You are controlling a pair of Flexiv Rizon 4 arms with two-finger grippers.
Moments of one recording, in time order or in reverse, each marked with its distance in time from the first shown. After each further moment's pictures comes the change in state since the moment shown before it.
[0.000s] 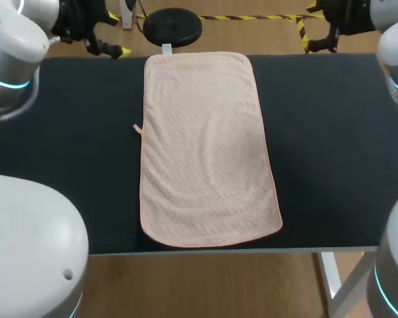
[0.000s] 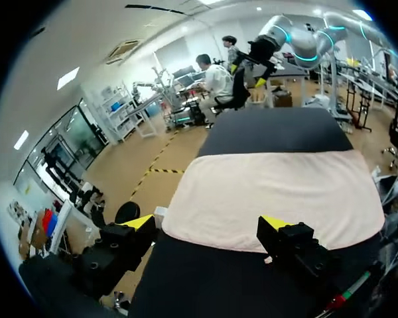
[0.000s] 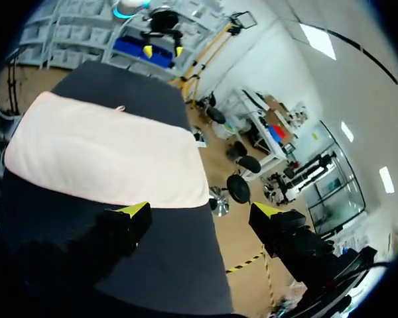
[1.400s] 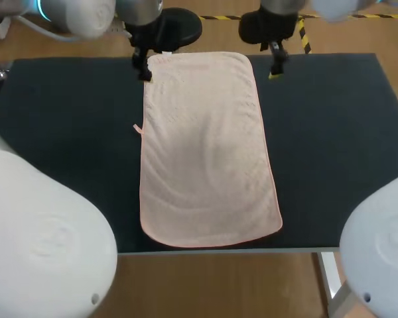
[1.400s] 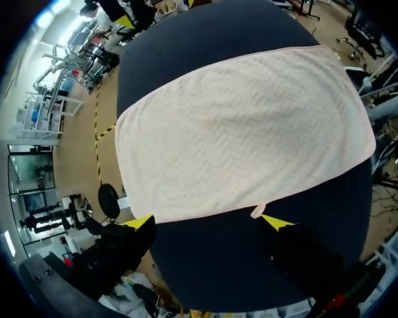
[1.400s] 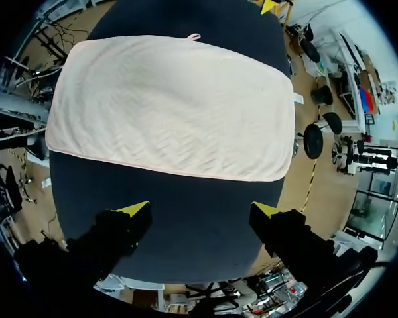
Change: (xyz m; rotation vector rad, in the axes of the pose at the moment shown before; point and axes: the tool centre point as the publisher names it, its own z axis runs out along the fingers) left arm 0.062 -0.011 0.074 -0.624 0.266 0.465; right arm 0.087 0.050 0.051 0.639 0.515 -0.171
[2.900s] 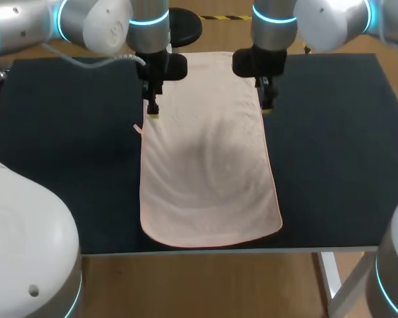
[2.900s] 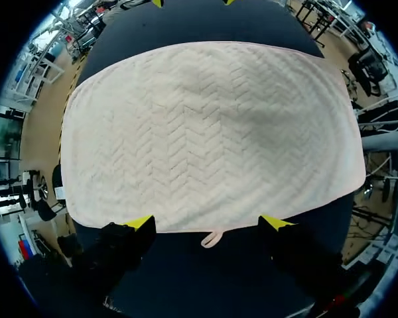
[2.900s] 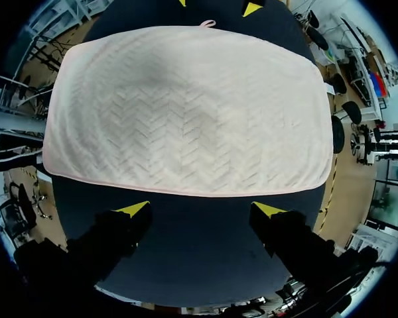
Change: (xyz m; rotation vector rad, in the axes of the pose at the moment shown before) left arm 0.066 -0.016 0.081 0.016 0.267 -0.177; right arm 0.058 0.024 0.080 -0.043 0.115 0.072
